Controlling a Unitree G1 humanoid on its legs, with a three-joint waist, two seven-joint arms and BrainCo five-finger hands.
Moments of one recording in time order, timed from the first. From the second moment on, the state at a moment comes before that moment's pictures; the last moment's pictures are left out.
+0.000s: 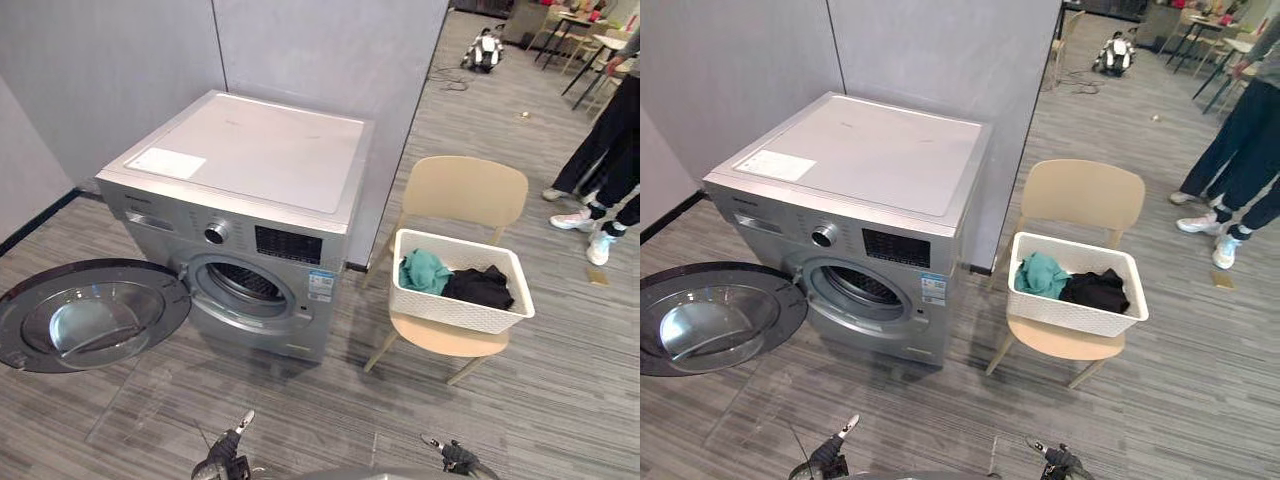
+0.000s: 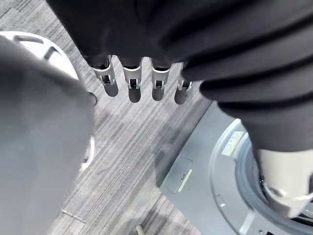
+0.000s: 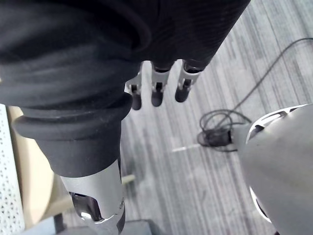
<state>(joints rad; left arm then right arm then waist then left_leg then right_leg) 0.04 0.08 0.29 1.15 -0.15 -0.02 0.01 0.01 -0.05 -0.40 1.16 0.16 0.00 -0.02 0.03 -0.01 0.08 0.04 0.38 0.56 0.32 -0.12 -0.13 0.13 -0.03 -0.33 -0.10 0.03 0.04</state>
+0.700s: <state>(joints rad) 0.10 0.04 0.40 1.18 -0.15 -0.01 0.00 -0.03 -0.09 -0.25 1.16 0.11 -0.01 0.02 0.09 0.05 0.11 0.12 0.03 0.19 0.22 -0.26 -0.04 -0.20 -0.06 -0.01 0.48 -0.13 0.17</state>
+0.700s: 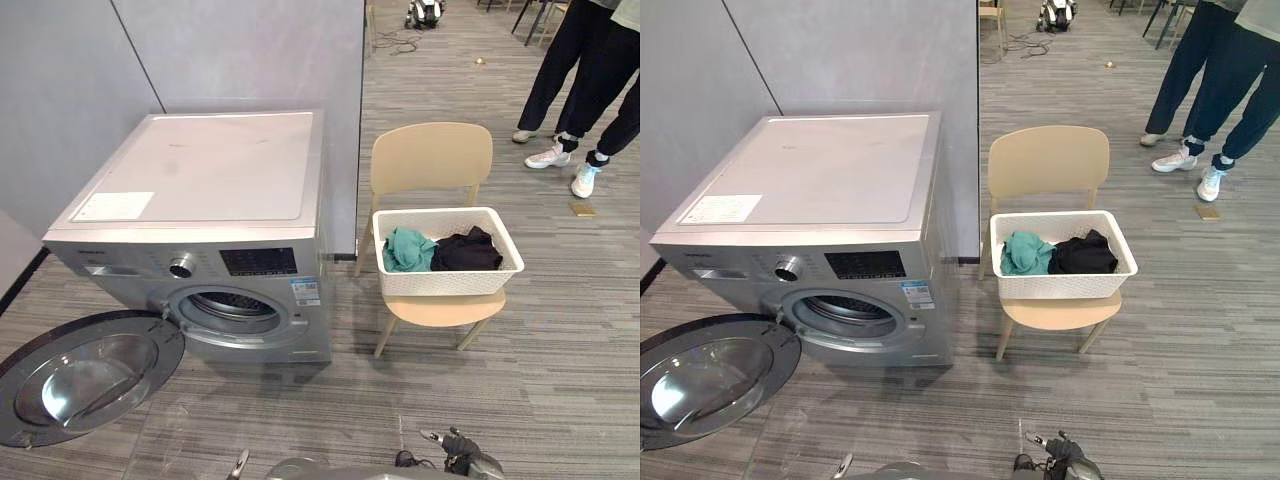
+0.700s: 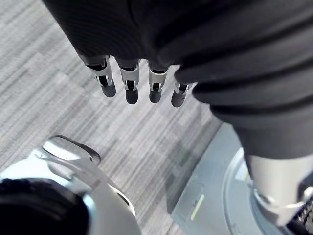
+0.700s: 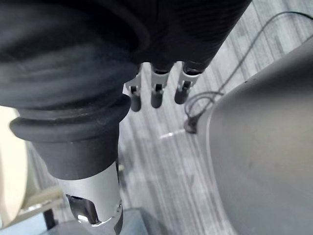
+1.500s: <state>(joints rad) 0.12 0.04 0.44 1.18 -0.17 -0.03 0.00 0.06 -0.13 -0.63 1.23 0.09 0.01 0.02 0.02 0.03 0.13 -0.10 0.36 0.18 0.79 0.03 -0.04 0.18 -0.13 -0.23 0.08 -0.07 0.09</state>
